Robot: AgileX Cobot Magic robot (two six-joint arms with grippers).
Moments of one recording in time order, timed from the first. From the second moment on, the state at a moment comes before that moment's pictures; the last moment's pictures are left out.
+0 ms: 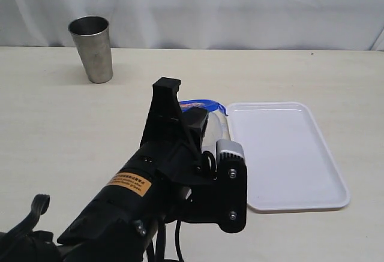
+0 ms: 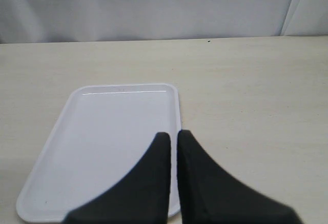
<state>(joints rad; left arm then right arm) -1.35 1.62 -0.71 -1.22 -0.97 2.11 0.02 0.01 0.00 -0.06 0.34 0.07</state>
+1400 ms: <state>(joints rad) -1.35 1.62 -0.71 -1.31 -0.82 2.11 0.02 0.01 0.00 -0.06 0.34 0.07</state>
